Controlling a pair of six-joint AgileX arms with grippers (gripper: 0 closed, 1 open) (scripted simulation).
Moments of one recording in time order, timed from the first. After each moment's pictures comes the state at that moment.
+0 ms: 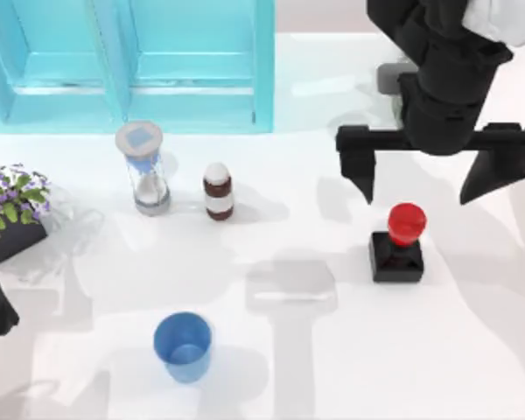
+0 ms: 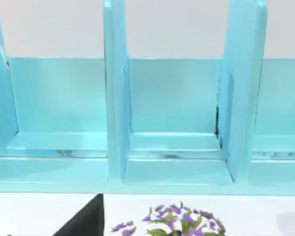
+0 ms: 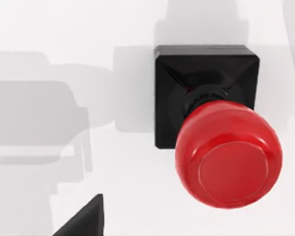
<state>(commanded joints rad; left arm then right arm) 0.00 0.00 0.00 0.00 0.00 0.00 0.47 2.04 1.77 -1.30 0.00 0.49</state>
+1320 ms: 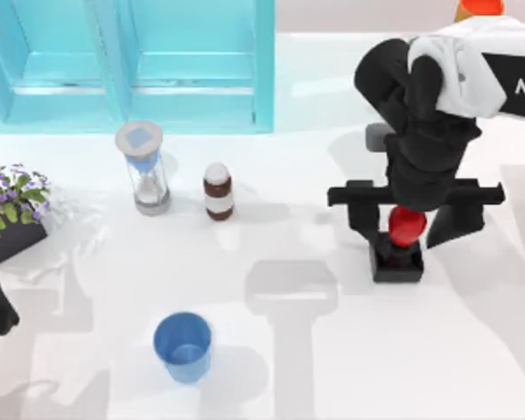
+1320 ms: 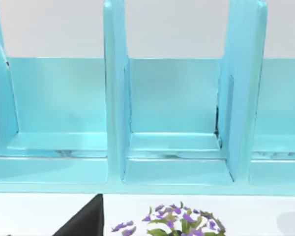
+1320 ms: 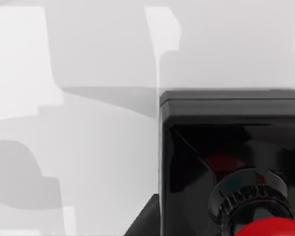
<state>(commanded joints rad) 0.00 0.00 0.00 0.00 0.00 0.00 0.48 2.09 1.53 -1.01 0.00 0.49</state>
